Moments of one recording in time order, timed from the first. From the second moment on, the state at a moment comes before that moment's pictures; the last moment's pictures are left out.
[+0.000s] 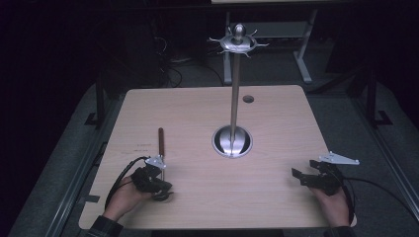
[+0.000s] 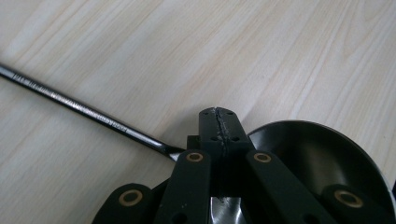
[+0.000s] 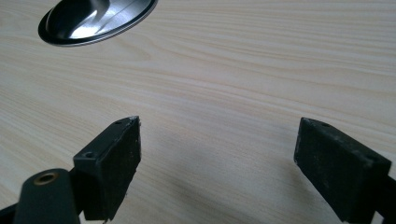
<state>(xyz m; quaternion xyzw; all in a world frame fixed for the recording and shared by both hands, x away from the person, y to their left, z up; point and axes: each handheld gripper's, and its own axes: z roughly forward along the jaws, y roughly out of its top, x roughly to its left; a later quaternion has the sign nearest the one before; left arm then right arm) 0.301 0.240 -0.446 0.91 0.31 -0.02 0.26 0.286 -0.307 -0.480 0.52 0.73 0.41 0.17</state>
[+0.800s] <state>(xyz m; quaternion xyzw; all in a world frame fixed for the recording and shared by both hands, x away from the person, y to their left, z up) 0.323 0.268 -0.423 0.89 0.36 0.02 0.28 0.286 -0.306 -0.480 0.52 0.73 0.41 0.17</state>
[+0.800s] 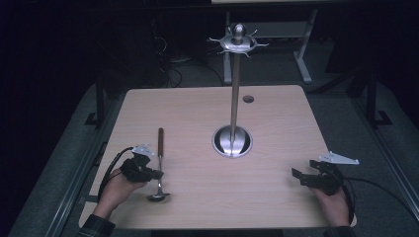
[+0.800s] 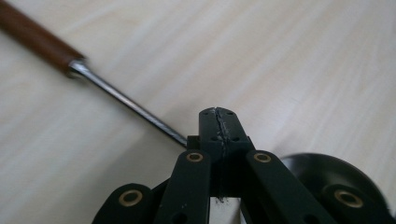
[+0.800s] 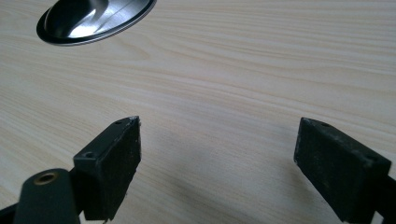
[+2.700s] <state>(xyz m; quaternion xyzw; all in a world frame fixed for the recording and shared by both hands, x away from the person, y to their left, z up) 0.421 0.266 -0.449 0.85 0.43 0.08 0.31 0.288 -0.307 -0.481 0.52 0.73 0.41 0.17</state>
